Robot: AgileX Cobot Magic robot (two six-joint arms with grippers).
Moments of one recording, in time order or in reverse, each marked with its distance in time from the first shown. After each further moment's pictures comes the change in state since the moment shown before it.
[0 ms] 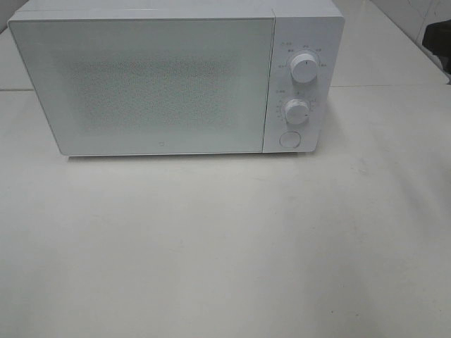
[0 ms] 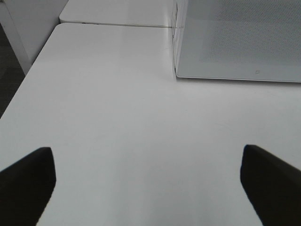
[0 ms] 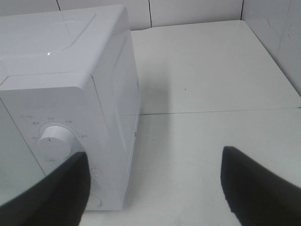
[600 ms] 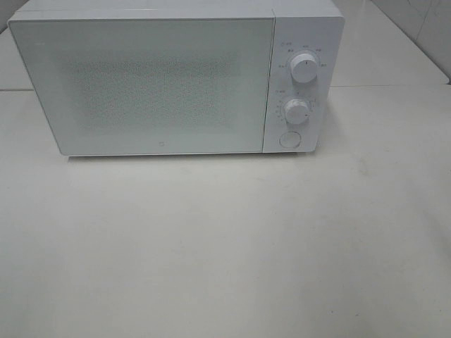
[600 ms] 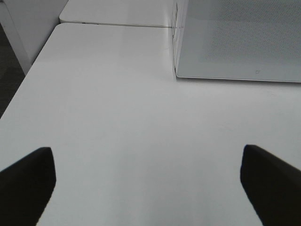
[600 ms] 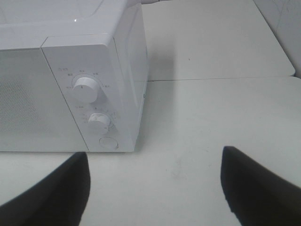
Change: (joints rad) left arm 0.000 0.000 0.000 0.000 0.000 0.000; right arm 0.000 -0.370 0.000 0.000 0.473 0.000
